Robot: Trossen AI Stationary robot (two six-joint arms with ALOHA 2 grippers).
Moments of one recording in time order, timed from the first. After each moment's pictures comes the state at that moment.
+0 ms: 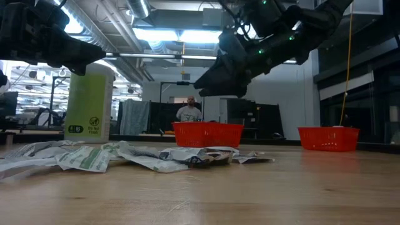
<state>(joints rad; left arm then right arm) 0.00 0.03 0.01 0.03 -0.09 -0.02 -0.04 1.66 0.83 0.42 0.09 0.15</state>
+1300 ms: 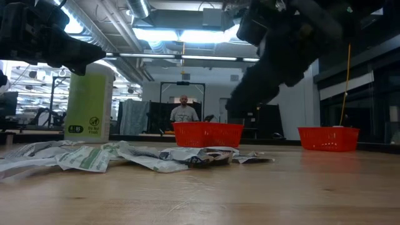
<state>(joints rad) 0.00 0.03 0.01 0.03 -0.09 -0.02 0.30 1.66 0.83 0.19 0.11 0.26</state>
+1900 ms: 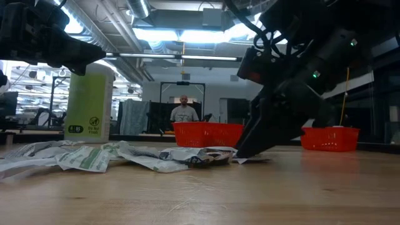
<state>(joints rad) 0.00 0.03 0.01 0.03 -0.09 -0.02 0.32 1.81 0.83 0.16 0.32 0.26</state>
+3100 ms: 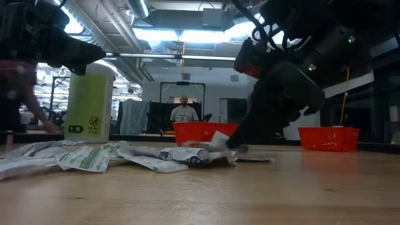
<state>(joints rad) 0.00 0.03 0.01 0.03 -0.09 -0.02 0.32 1.81 0.83 0.24 0.30 0.30</state>
